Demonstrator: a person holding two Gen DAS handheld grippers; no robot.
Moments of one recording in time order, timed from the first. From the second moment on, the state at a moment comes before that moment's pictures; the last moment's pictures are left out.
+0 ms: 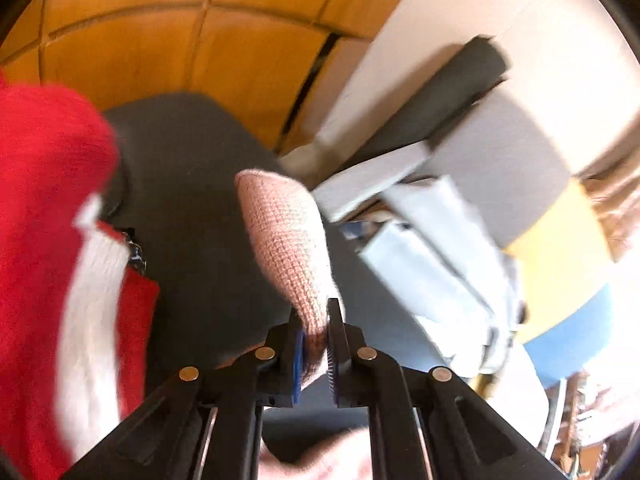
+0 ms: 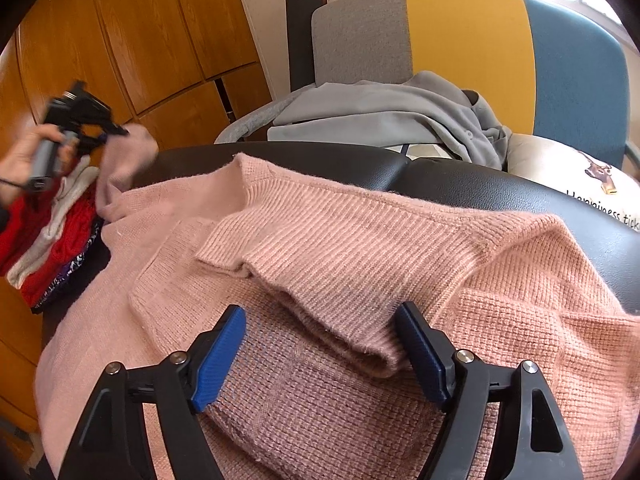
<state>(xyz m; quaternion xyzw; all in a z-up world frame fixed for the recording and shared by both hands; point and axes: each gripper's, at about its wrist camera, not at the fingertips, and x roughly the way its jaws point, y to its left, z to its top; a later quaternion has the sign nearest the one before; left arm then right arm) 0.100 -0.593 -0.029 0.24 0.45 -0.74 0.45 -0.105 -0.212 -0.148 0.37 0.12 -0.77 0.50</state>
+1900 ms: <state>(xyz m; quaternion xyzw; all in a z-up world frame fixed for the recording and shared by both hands) 0.227 -0.299 -0.155 0.24 0.24 -0.90 0.28 -0.097 -0.428 -0.135 0.52 0.16 -0.71 0.45</state>
